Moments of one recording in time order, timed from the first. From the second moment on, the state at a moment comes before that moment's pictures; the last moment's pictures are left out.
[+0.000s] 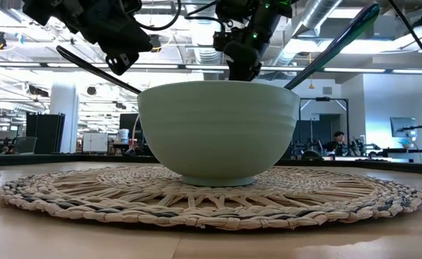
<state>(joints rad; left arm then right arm) -0.14 0.93 0.61 0.02 0.10 -0.29 -0.25 1.82 1.59 -0.81 0.19 -0.13</state>
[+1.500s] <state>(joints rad) -0.14 0.93 0.61 0.03 0.10 -0.29 -0.29 1.88 1.66 -0.93 0.13 -0.05</state>
